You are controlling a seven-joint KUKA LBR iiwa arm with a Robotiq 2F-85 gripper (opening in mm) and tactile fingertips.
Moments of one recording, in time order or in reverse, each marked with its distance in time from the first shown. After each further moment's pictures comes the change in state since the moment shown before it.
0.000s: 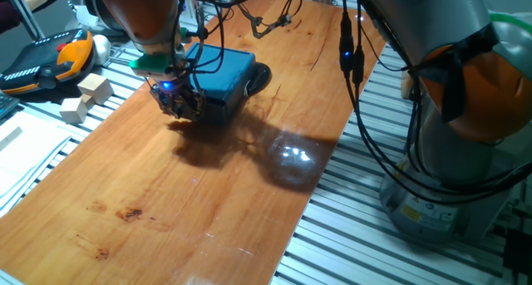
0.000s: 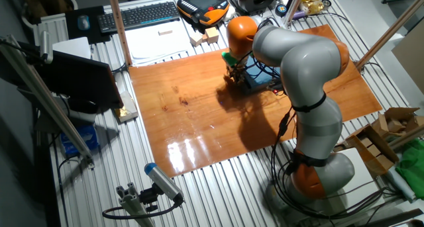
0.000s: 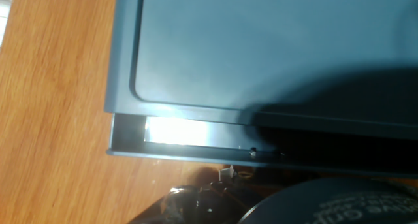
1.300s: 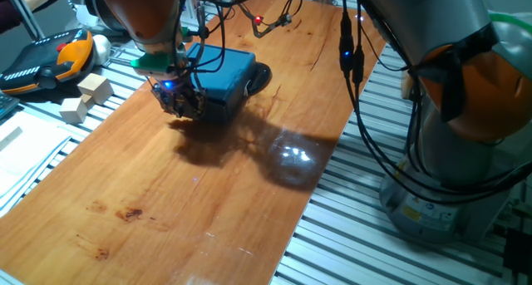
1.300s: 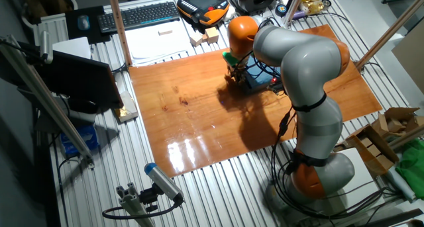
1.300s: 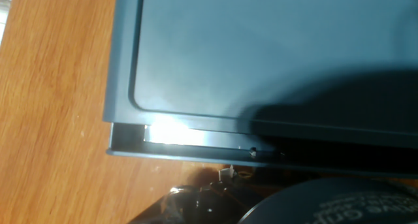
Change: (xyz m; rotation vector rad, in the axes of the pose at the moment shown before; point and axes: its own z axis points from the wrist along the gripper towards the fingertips) arm -0.005 -0.001 0.002 0.004 -0.001 0.004
